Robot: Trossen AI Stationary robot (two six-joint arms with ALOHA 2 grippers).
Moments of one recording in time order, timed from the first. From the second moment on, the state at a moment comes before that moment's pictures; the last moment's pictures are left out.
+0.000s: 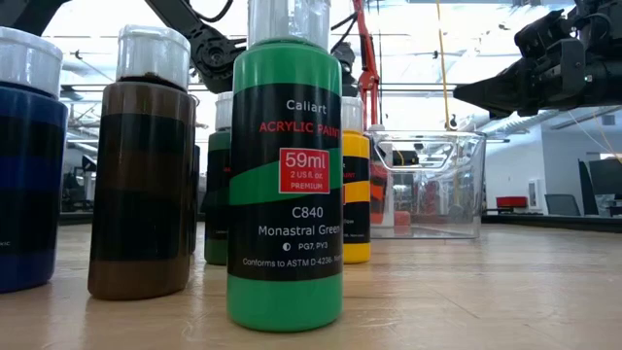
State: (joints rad) left arm 0.15 1.95 1.13 0.40 0.05 0.00; right arm -0.08 0.47 0.01 0.48 0.05 -0.12
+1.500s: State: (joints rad) left arm 0.12 1.66 1.13 0.19 0.22 0.13; right arm -0.08 0.47 0.01 0.48 0.05 -0.12
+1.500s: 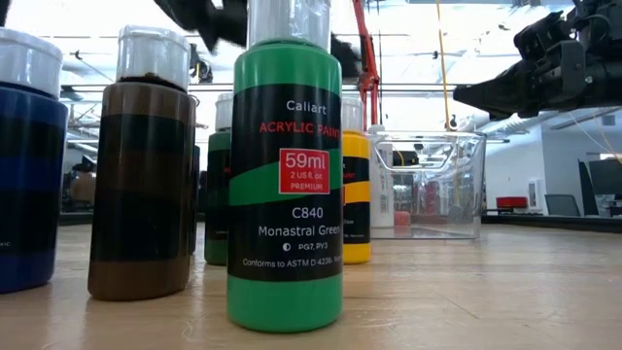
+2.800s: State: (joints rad) left arm -1.26 1.13 0.47 0.17 -0.72 -0.32; right arm -0.08 0.47 0.01 0.50 0.05 -0.11
